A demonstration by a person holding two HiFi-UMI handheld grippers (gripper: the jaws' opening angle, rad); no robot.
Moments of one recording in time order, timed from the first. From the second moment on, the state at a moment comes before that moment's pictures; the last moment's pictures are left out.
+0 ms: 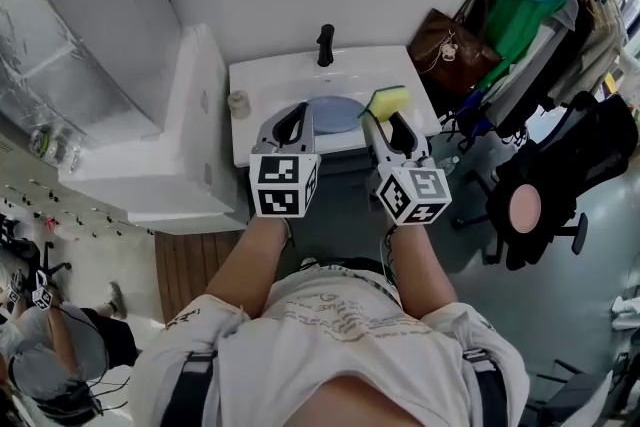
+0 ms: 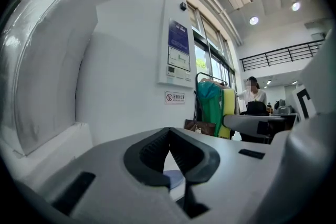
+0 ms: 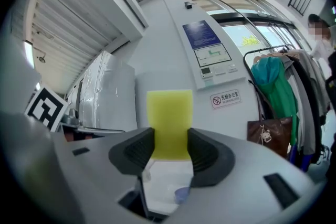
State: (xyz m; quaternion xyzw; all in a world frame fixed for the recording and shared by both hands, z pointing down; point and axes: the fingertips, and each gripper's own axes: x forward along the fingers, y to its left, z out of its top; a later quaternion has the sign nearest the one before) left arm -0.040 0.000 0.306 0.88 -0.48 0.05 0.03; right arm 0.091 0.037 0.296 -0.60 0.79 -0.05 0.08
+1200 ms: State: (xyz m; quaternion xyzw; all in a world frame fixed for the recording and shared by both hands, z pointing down) left arm -0.023 -0.174 0.394 0.85 -0.50 0.13 0.09; right arm 0.121 -0.150 0.390 -0.56 0.82 -0.11 0.00
